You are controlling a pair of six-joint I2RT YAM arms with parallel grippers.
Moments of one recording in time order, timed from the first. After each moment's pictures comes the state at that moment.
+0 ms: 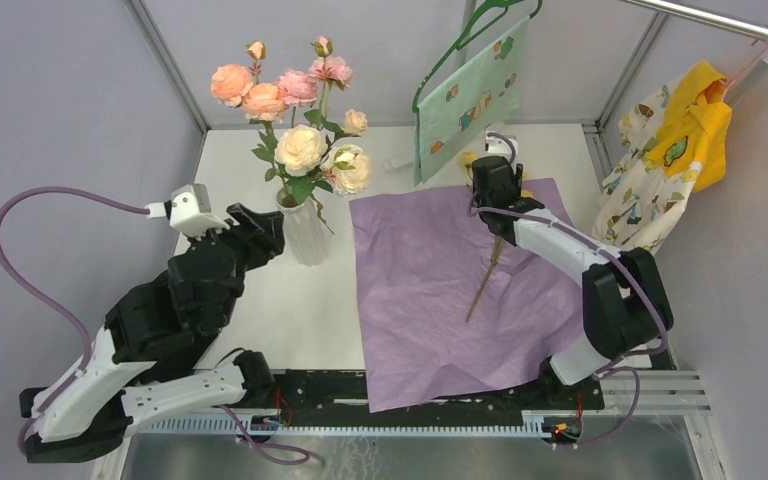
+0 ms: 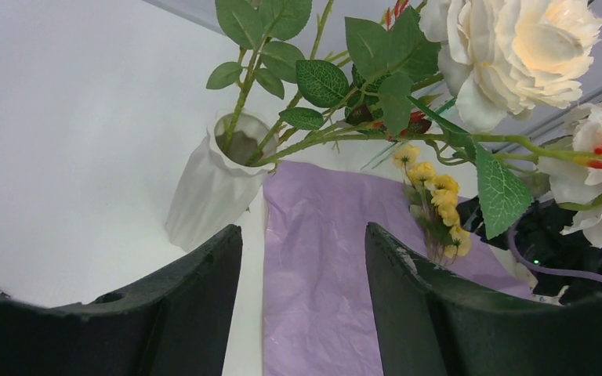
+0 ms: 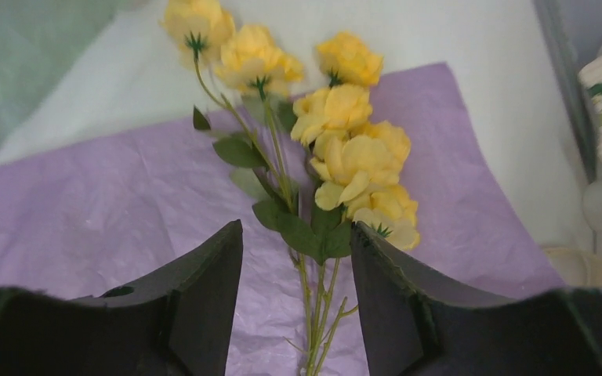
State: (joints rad) left arm -1.04 0.71 1.23 -0.86 -0.98 -0.76; right arm 0.44 1.54 1.03 -0.06 0.63 0.21
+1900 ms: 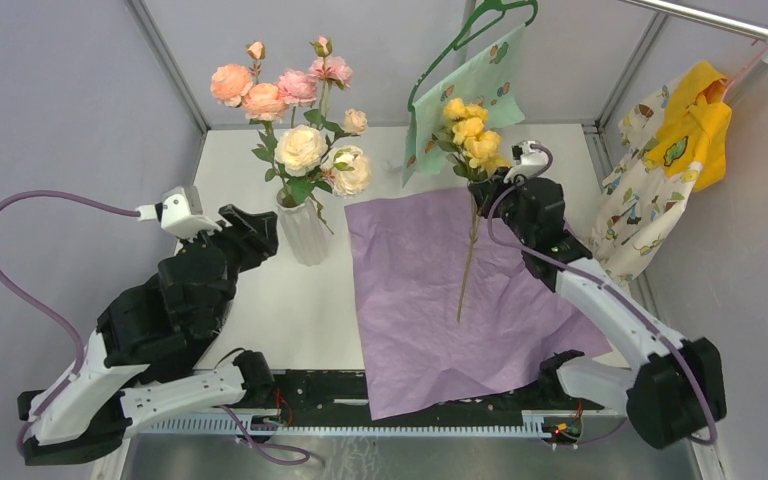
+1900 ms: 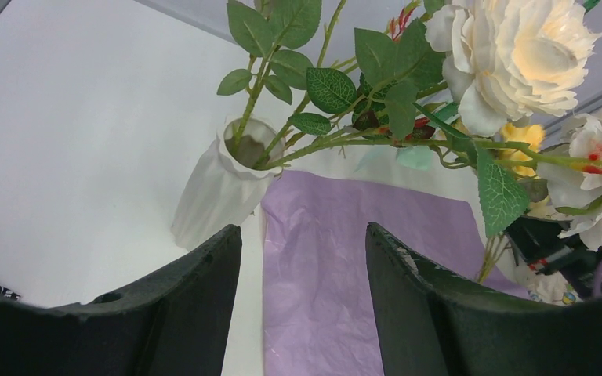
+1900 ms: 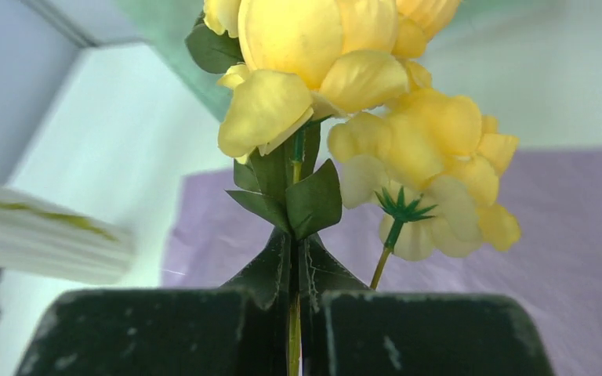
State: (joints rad) left arm -1.04 0.68 1.24 -0.88 -0.99 -0.75; right arm 0.35 1.20 0.79 0.14 0.02 0.38
